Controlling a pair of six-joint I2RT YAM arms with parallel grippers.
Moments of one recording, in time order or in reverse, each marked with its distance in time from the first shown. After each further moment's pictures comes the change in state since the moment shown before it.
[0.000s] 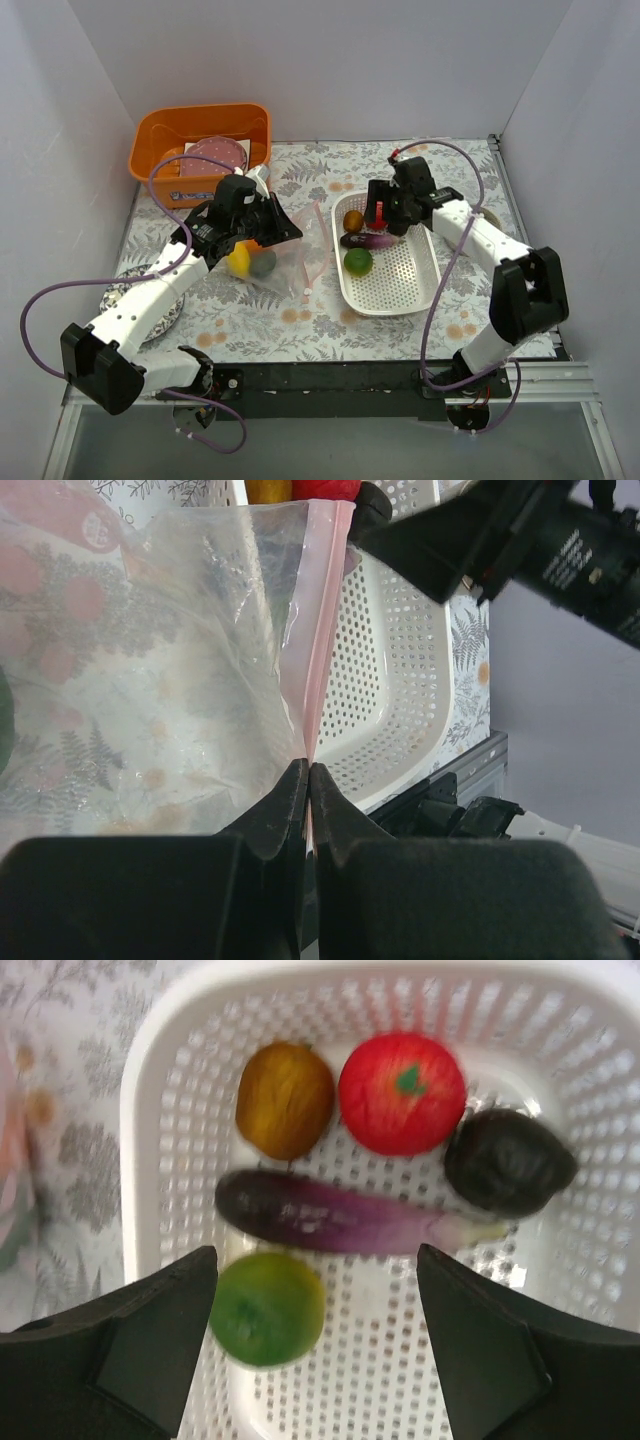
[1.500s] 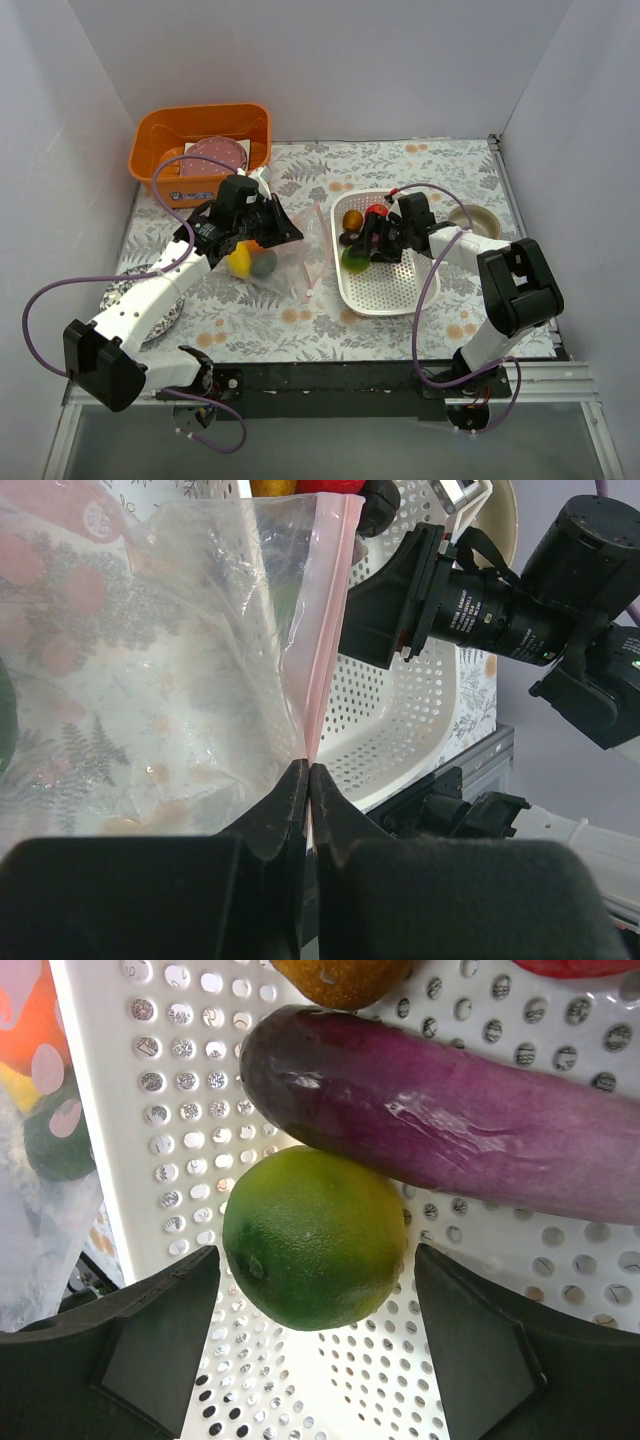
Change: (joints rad) left arm 0.000 0.017 0.000 -0.010 0.010 0.008; right arm -0.033 -0.004 -0.393 0.357 -0.460 0.217
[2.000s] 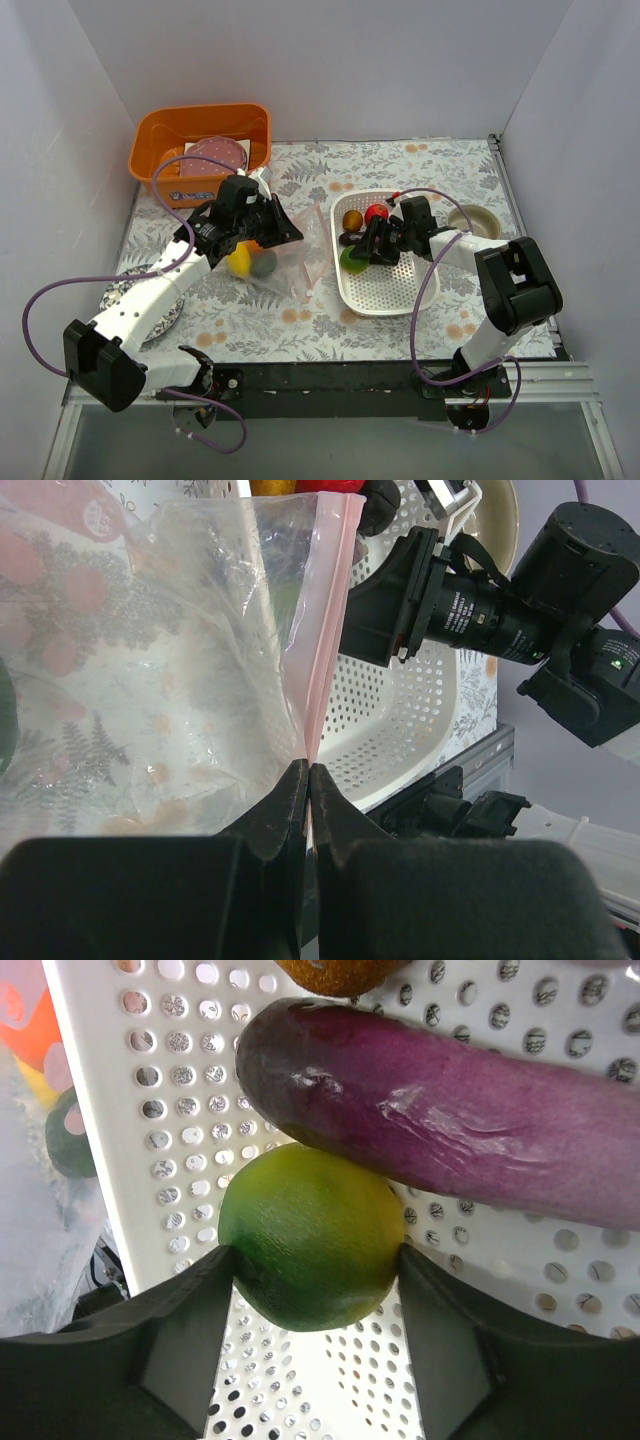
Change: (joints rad) left arm 0.000 0.000 -0.001 0.001 0.002 0.002; right arm -0.013 0.015 -0.049 0.087 -0.054 0.053
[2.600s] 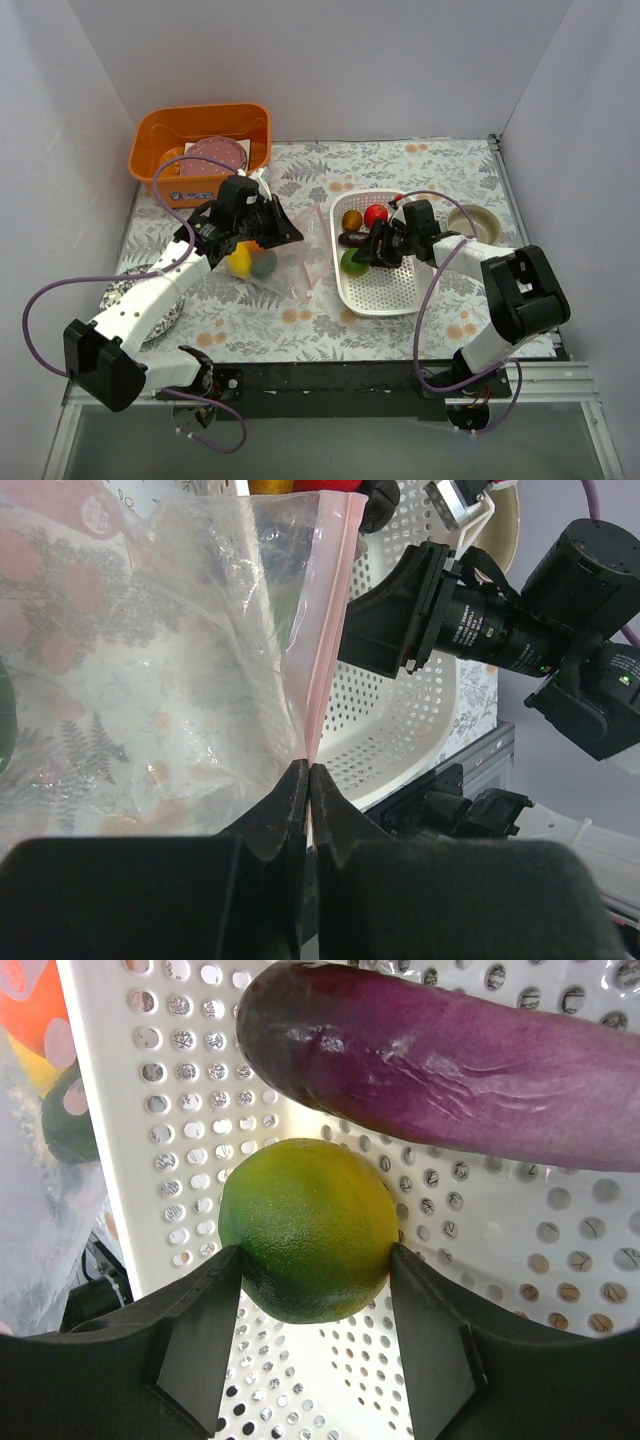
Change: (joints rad) left arm 0.000 0.000 -0.004 0.000 0.006 0.002; right arm -0.003 -0.061 -0.051 0.008 0.013 -0.010
